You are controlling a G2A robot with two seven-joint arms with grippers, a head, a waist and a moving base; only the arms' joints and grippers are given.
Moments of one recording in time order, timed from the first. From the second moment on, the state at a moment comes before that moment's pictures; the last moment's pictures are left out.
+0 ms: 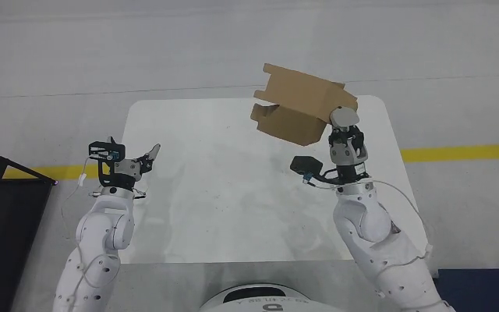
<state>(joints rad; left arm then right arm) 1.73 -1.15 -1.60 -1.80 1.33 0.00 0.00 -1.61 -1.13 1.22 -1.93 -2.70 0.54 0.14</state>
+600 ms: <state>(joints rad) 1.73 -1.15 -1.60 -1.80 1.33 0.00 0.00 -1.58 -1.14 1.21 -1.97 -2.58 0.49 0.04</state>
